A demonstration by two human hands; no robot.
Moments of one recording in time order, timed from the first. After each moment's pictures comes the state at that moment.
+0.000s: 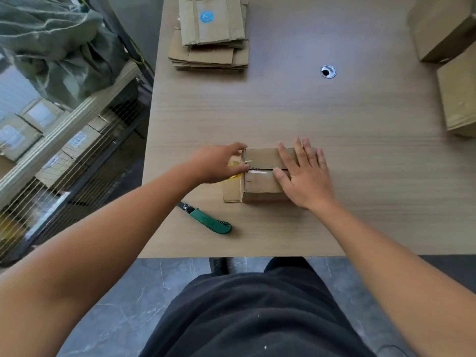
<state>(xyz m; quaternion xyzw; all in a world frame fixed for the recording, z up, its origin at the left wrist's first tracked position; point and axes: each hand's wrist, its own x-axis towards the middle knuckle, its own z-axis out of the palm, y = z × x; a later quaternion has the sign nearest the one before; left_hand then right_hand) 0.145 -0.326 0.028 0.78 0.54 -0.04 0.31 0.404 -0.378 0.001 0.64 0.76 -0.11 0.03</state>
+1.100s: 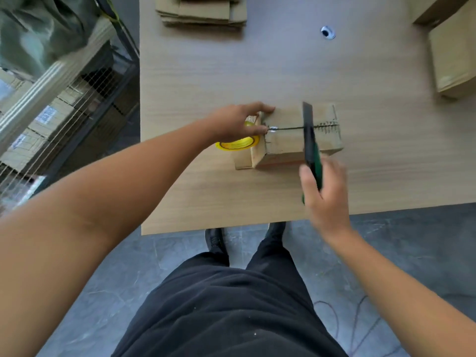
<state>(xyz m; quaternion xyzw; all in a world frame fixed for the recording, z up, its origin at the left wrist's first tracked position) 0.140 -0.317 0.018 0.79 0.46 0.05 0.40 0.342 -0.510 0.056 0.70 0.60 -0.23 -0.32</state>
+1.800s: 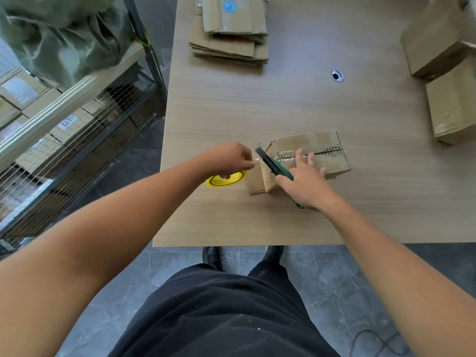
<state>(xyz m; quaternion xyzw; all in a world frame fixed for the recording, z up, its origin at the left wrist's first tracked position) 0.090 -0.344 0.012 0.72 0.54 -0.03 0.43 0.297 -0.408 0.066 0.68 0.66 -0.29 0.14</state>
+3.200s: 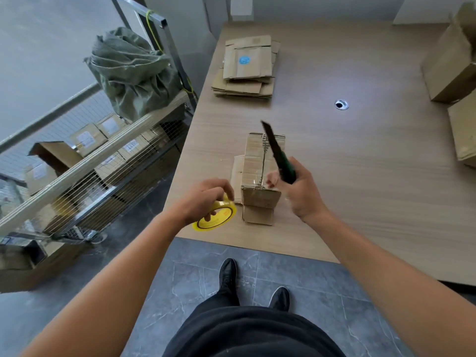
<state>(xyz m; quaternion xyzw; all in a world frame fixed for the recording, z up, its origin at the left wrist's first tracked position) 0.143 -0.502 0.123 0.52 0.66 0.18 0.51 0.381 -0.447 0.081 0.43 0.57 -0.57 -0.41</state>
